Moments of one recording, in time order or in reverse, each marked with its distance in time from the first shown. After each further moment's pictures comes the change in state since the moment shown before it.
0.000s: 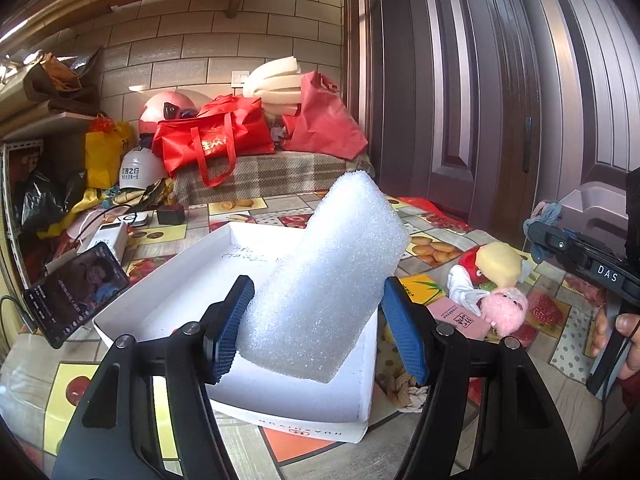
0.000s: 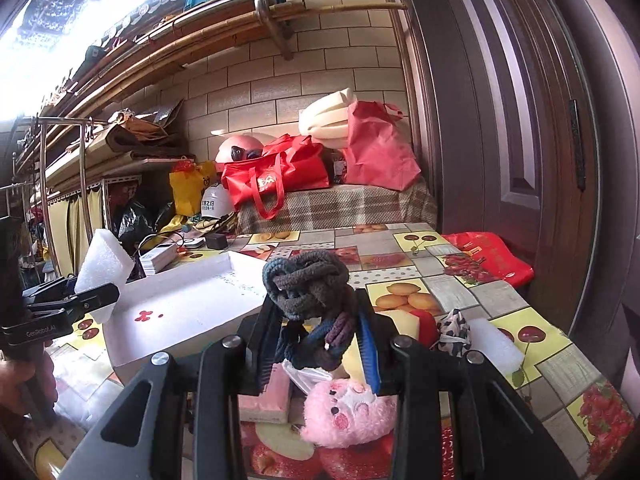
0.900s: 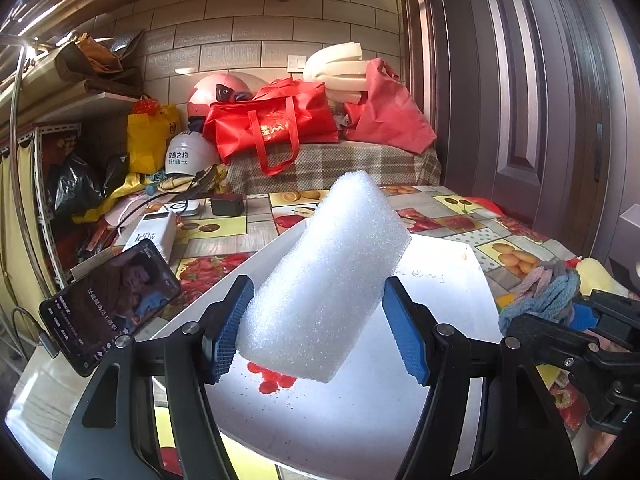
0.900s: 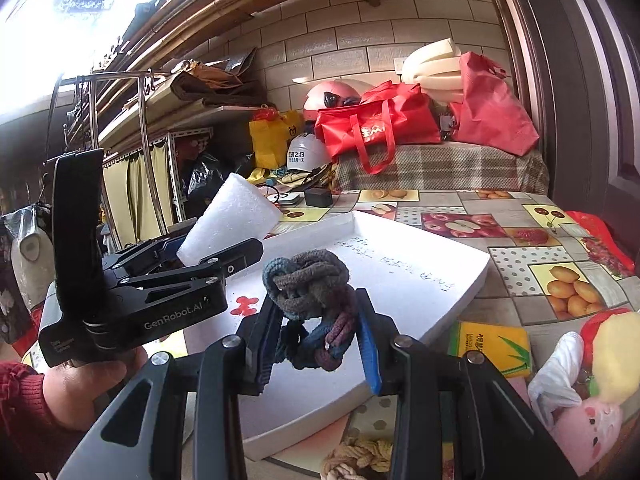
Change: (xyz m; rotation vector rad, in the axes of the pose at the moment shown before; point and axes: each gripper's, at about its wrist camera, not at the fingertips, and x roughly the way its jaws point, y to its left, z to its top) left arm 0.054 0.077 0.006 -0.063 0.031 0.176; right arm 0.097 0.128 -0.008 -0.036 0.169 0.260
